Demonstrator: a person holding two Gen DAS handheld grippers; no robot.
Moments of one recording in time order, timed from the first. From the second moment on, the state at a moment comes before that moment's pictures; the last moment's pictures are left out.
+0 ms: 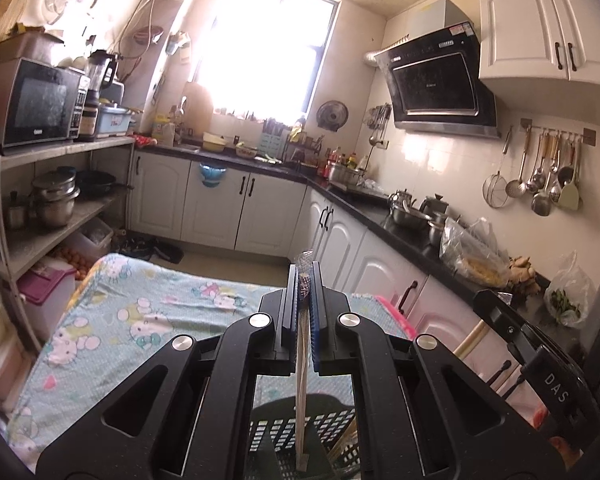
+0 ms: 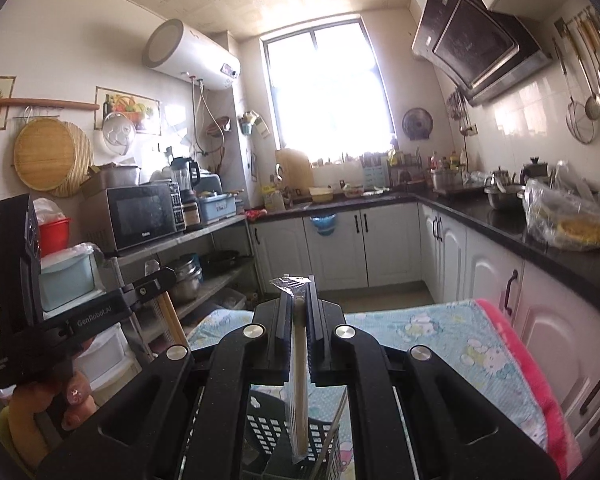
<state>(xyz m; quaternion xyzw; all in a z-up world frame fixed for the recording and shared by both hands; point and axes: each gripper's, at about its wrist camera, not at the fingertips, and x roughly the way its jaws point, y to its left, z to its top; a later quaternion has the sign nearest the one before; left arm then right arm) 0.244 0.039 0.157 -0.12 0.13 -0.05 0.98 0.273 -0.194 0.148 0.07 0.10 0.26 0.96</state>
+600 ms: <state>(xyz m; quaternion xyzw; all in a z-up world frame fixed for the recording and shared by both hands) 0.250 0.045 0.097 -0.14 0.17 -0.07 0.97 0.284 -0.183 0.098 0.09 0.15 0.26 0.95</state>
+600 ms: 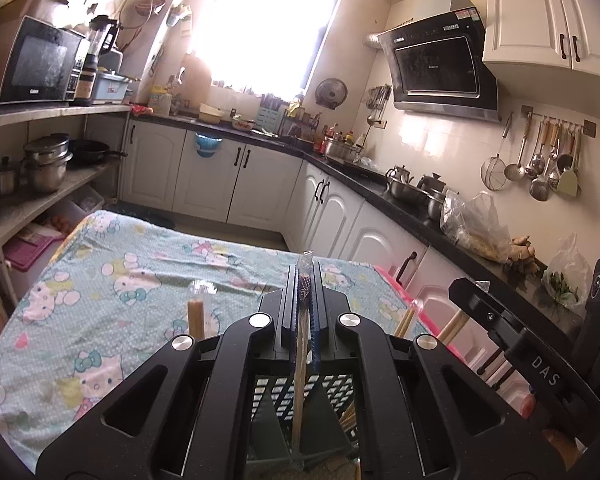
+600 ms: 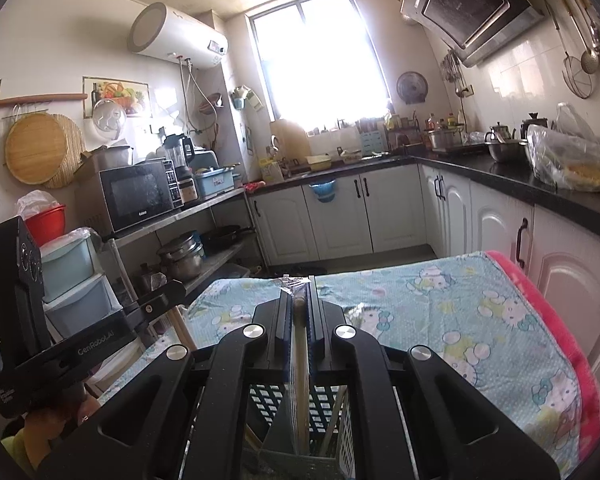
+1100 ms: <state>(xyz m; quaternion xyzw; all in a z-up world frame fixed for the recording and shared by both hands) 0.243 0.053 0.083 -0.16 0.18 -0.06 0.97 0.276 -0.199 0.077 0.11 0.18 0.23 0.95</state>
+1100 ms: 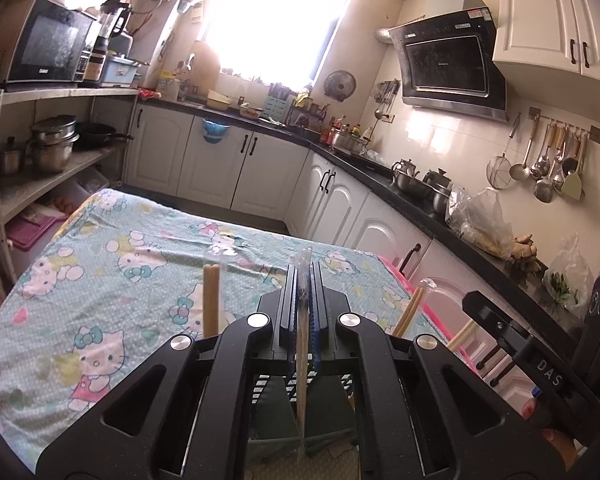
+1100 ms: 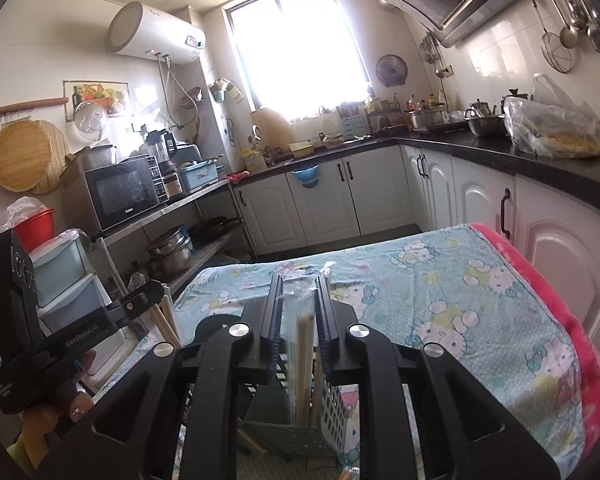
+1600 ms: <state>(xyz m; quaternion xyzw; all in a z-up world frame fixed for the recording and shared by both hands) 0.230 0.058 0.080 -0.18 0.18 -0.05 0.97 0.257 -0.215 0.067 0.12 0.20 0.22 0.95</state>
